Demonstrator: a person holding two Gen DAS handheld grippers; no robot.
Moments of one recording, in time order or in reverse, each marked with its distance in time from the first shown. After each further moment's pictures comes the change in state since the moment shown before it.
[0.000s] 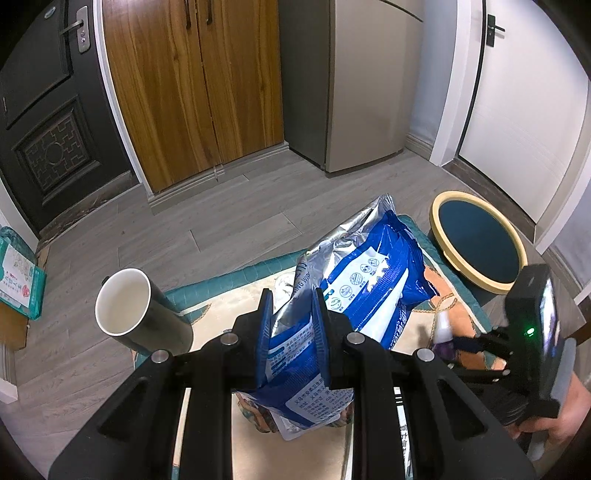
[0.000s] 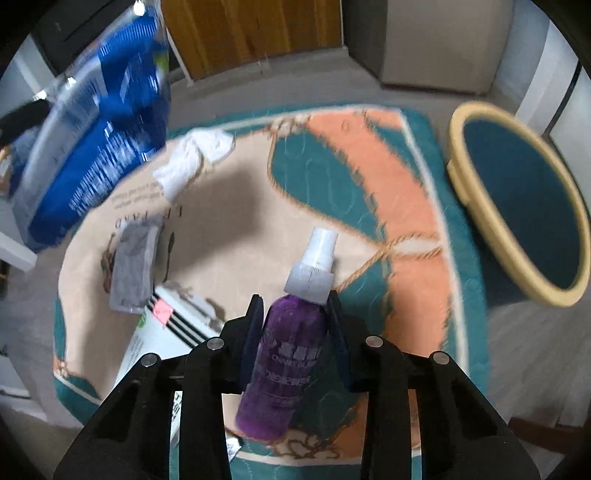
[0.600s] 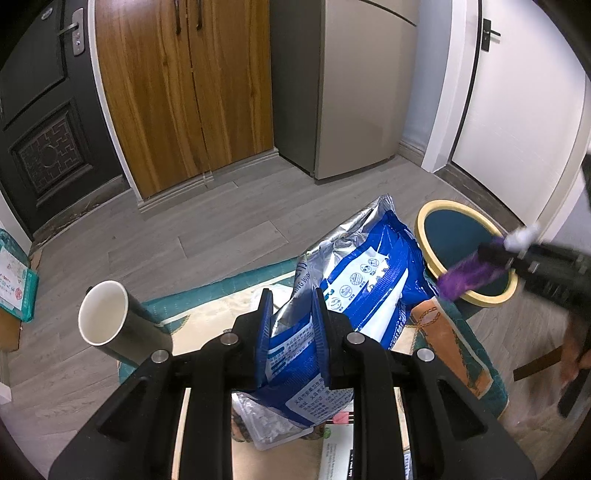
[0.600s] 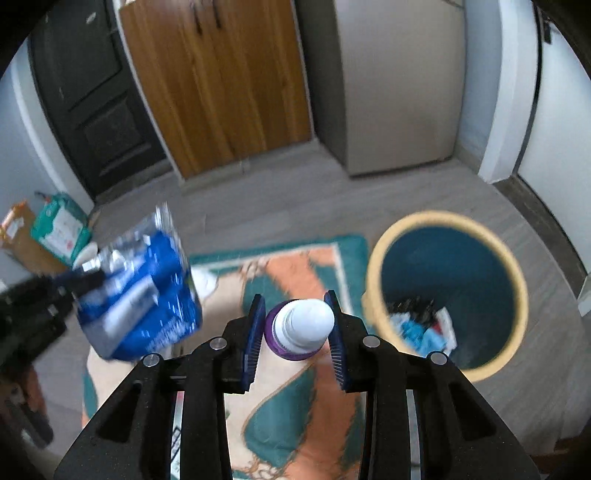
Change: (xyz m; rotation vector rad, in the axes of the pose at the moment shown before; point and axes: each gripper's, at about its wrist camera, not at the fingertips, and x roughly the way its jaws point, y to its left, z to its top) left arm 0.002 -0.024 0.012 0.006 -0.013 -0.031; right arm -0.122 -0.059 0.056 0.079 -0.320 -0.026
